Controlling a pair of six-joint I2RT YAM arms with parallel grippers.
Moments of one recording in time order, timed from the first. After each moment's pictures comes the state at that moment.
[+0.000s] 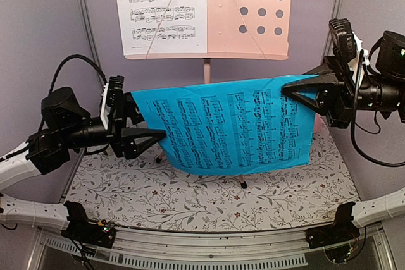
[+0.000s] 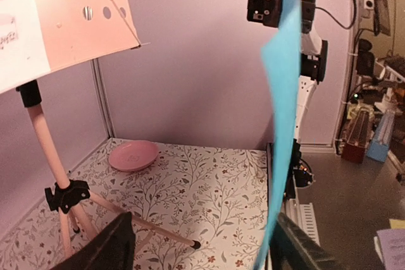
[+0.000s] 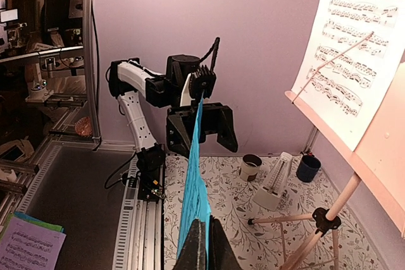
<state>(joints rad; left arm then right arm) -0.94 0.84 0.87 0.01 0.38 0.02 1.08 1.00 1.52 -0.58 -0.37 -0.15</state>
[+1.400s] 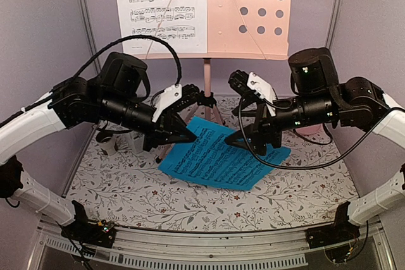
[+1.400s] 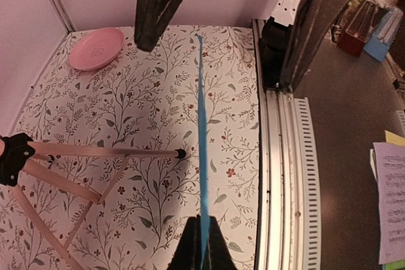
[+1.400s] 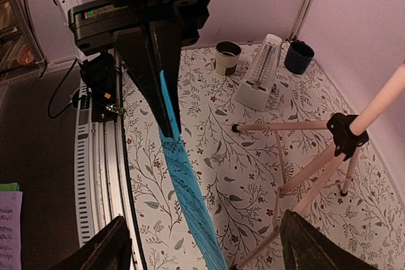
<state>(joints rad) -1.03 1.32 1.46 -0.74 0.35 0.26 1.12 1.27 1.50 -0.72 -0.11 -0.16</state>
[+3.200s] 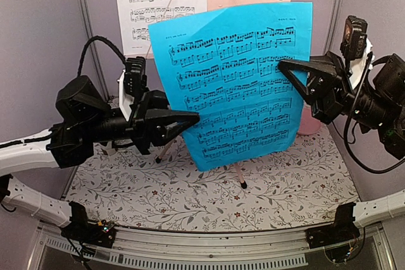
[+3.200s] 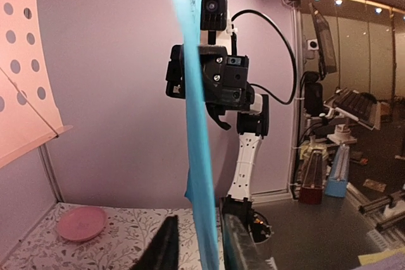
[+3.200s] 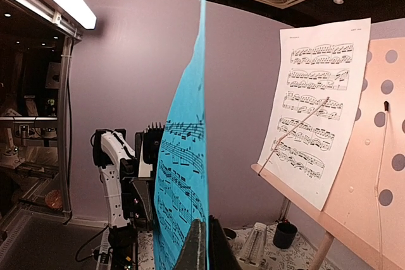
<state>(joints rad) -1.14 1.10 1.00 0.35 0.42 -0.05 1.15 0.92 1.20 0.05 -0.19 -0.06</state>
